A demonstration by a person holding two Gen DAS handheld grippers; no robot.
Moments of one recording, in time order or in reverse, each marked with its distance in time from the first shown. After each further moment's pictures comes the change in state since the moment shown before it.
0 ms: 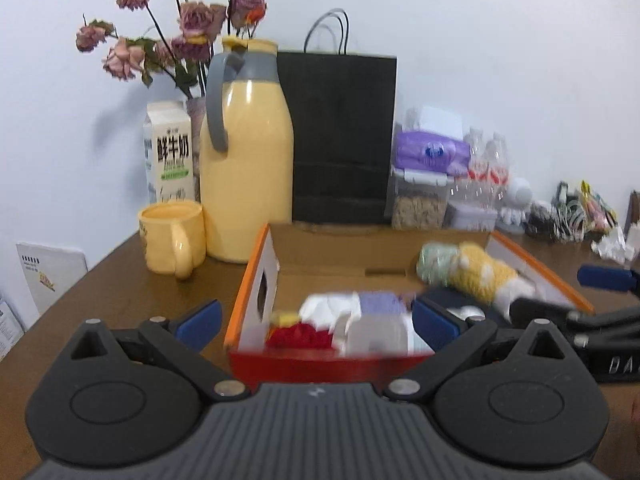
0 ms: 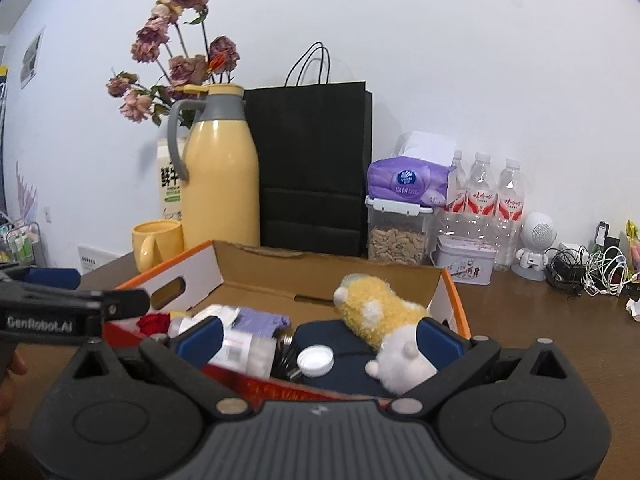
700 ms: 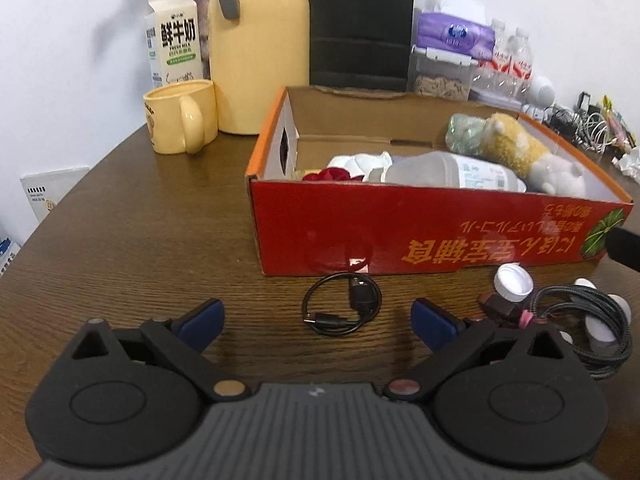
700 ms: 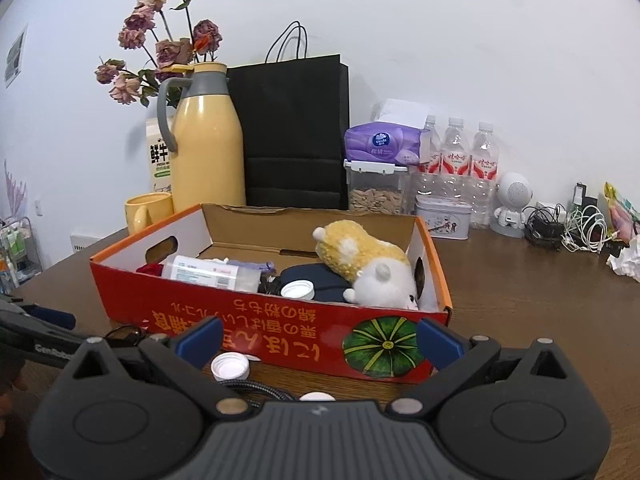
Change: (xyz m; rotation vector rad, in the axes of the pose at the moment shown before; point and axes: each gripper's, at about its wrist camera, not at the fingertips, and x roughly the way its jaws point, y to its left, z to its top) left arm 0.029 0.016 -0.046 0.014 0.310 0.039; right arm -0.027 -0.012 -0.037 0.052 0.056 -0.039
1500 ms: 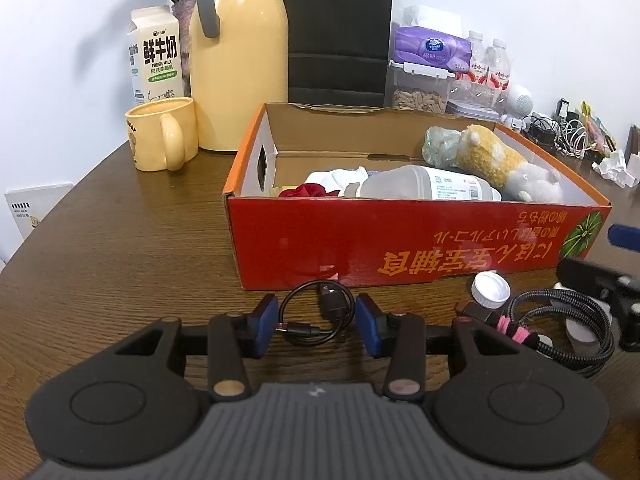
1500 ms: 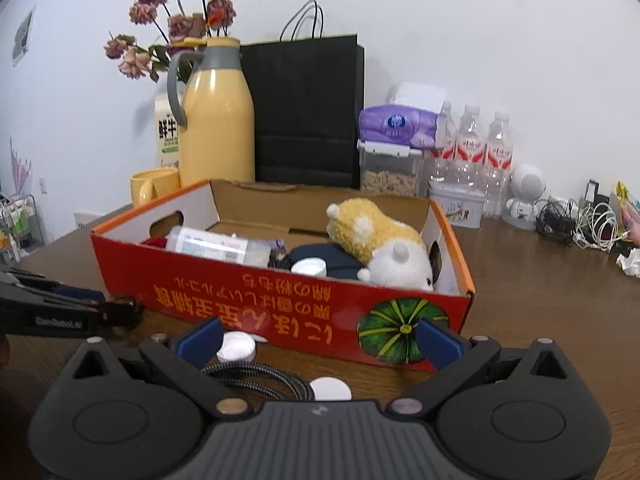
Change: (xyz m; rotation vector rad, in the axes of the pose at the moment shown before) left arm -0.008 -0.004 -0.002 0.022 -0.060 -0.061; right arm 0.014 0.008 -0.007 -0.045 0.055 0.015
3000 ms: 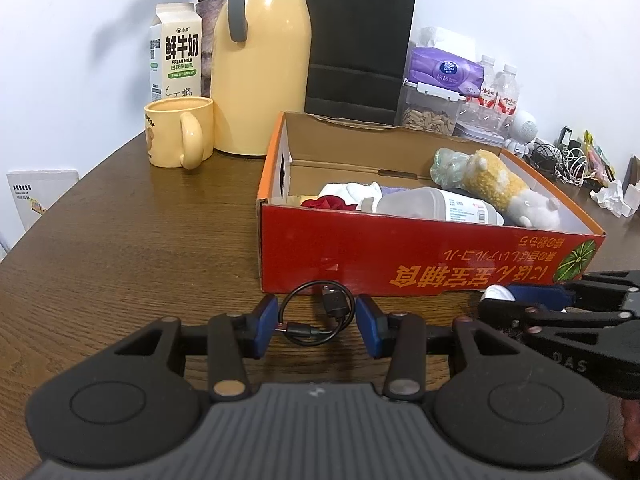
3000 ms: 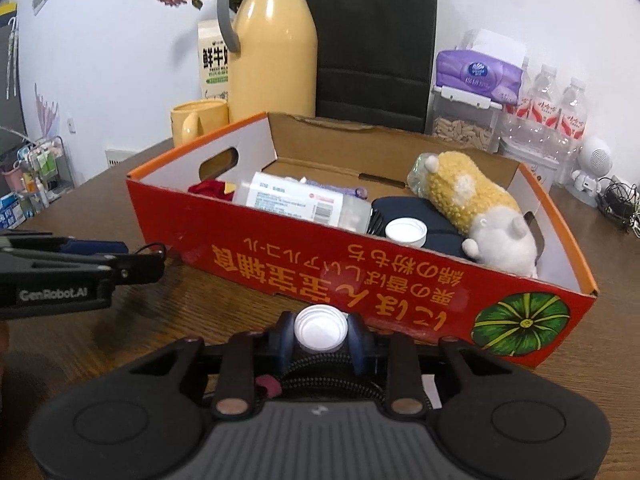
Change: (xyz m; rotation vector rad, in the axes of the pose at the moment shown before) left arm -0.012 0.017 0.000 -0.072 -0.028 -0.020; right arm 0.040 0.051 0.013 -0.065 0.198 0.099
